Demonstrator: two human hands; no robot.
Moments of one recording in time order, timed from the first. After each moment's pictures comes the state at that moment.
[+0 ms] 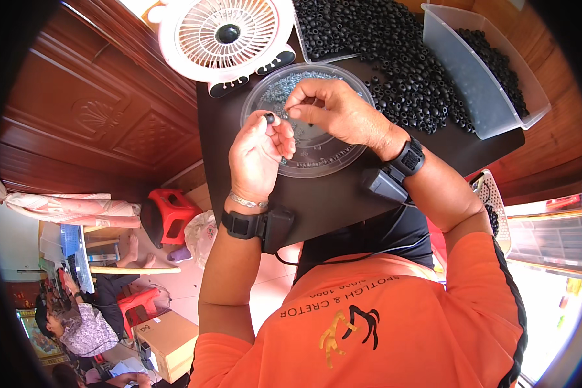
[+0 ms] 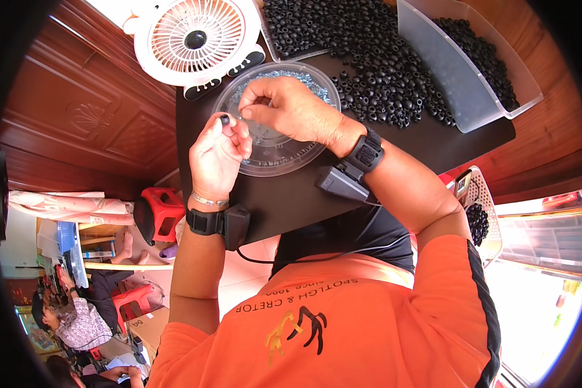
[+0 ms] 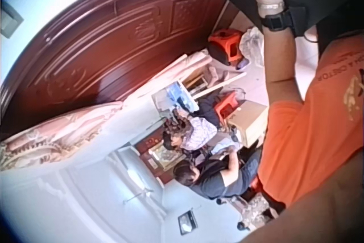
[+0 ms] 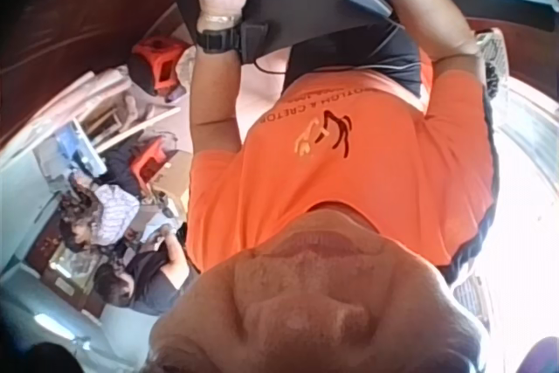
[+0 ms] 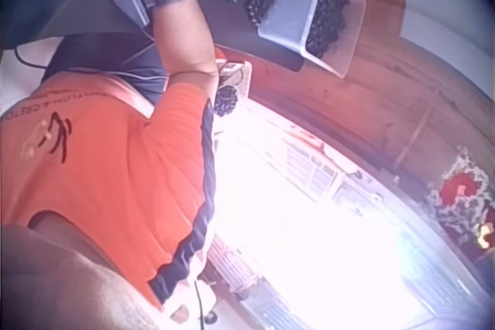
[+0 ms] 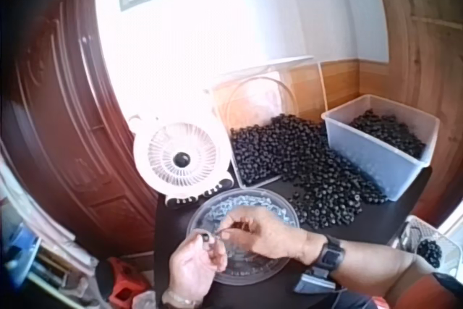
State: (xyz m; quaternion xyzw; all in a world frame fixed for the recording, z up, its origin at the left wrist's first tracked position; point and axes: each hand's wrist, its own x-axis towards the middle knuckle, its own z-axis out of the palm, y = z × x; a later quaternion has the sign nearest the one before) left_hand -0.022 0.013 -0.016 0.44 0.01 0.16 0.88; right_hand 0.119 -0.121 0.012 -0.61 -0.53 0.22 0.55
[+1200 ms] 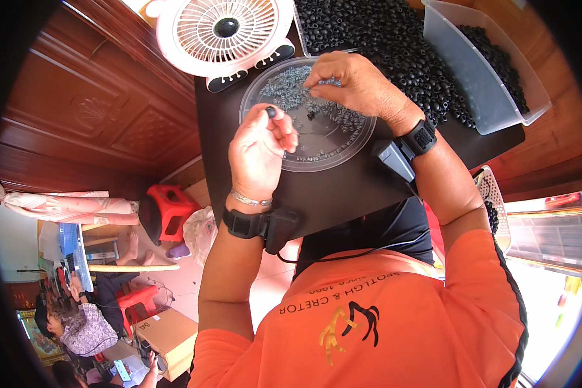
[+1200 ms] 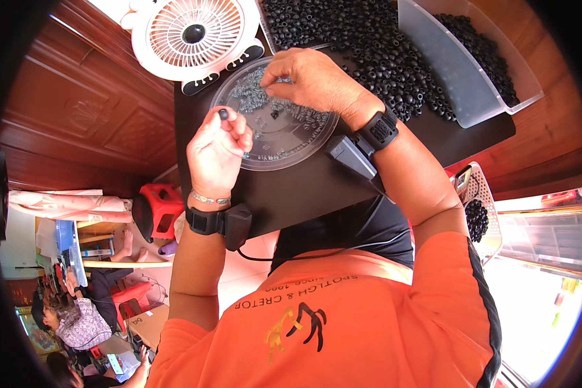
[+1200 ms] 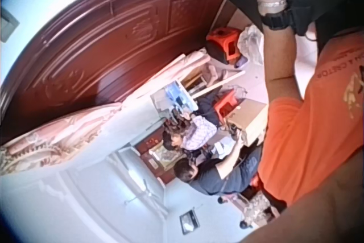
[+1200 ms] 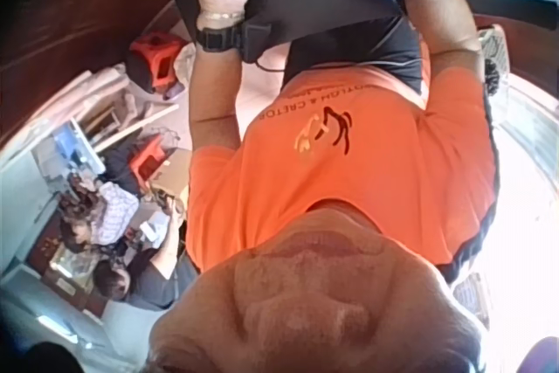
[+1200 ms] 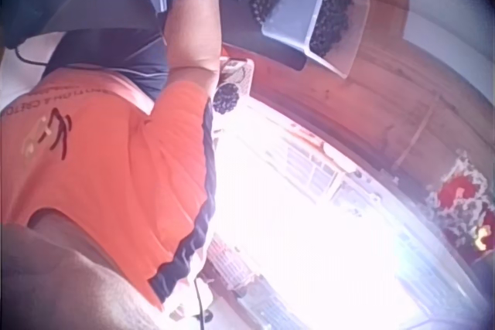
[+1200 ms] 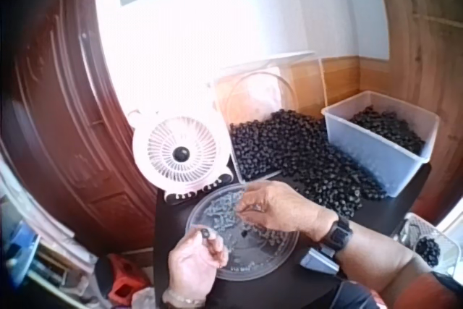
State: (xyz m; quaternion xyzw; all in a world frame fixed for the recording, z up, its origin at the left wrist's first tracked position) left_hand -0.023 0.005 -0.014 0.41 0.01 0.16 0.90; right_hand 0.155 -0.132 0.020 -0.67 -0.61 -0.05 0.42
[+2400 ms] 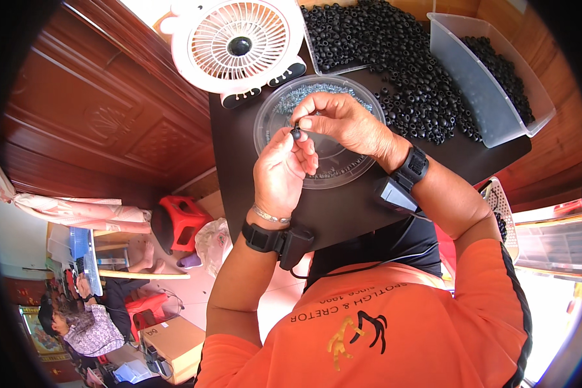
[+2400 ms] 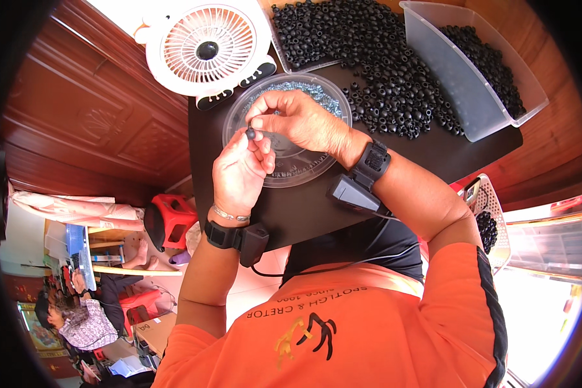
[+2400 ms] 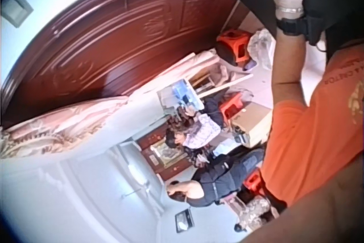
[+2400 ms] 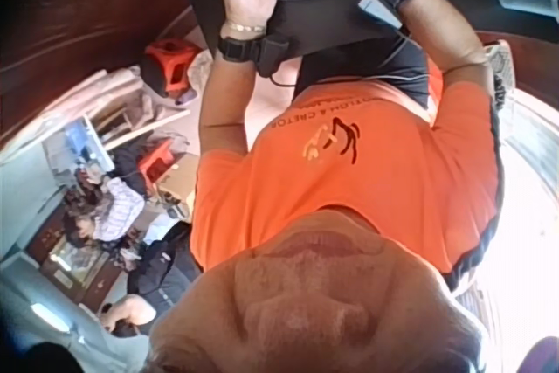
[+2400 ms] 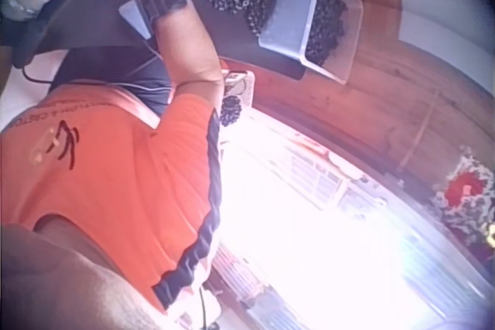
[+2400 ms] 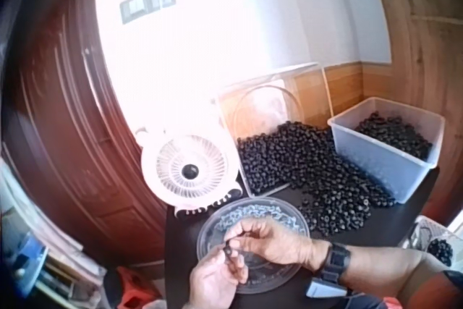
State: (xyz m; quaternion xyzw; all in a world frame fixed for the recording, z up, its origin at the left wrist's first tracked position) left_hand -0.020 -0.005 -0.017 0.39 0.05 0.14 0.91; right_hand 0.123 -0.113 0.001 -0.47 -0.49 0.34 0.65
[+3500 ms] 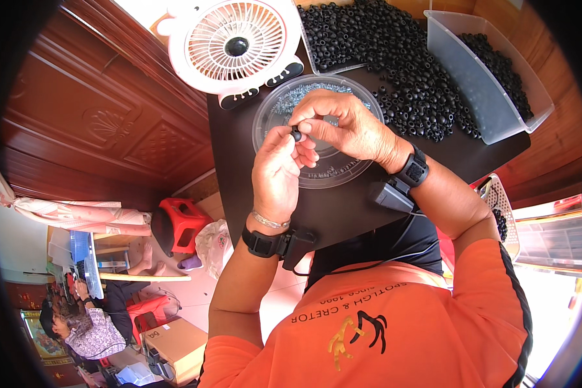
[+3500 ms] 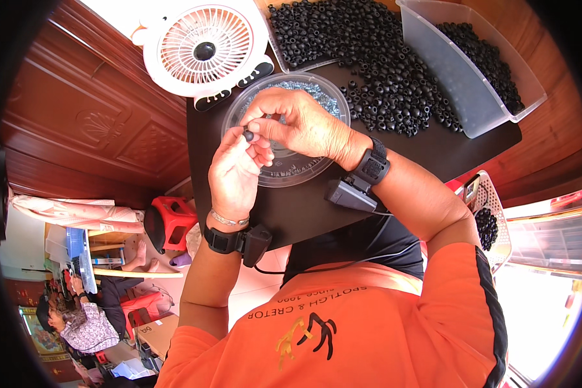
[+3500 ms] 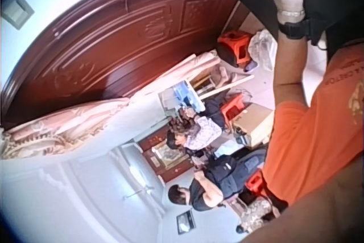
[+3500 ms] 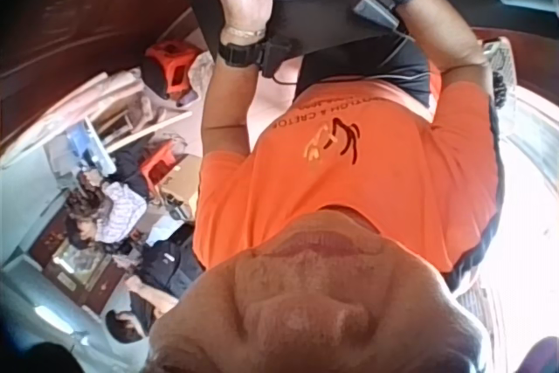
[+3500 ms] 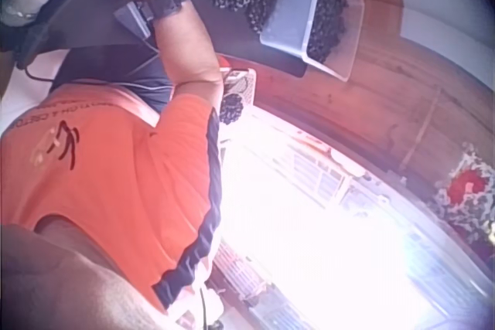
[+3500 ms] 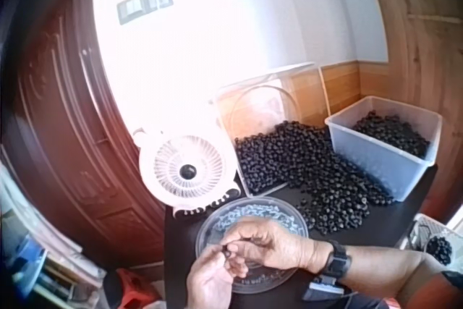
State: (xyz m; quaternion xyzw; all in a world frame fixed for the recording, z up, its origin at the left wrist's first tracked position) left_hand -0.026 -0.011 -0.011 0.48 0.03 0.20 0.85; right_hand 0.115 -0.121 0.011 -0.53 -0.59 0.13 0.59
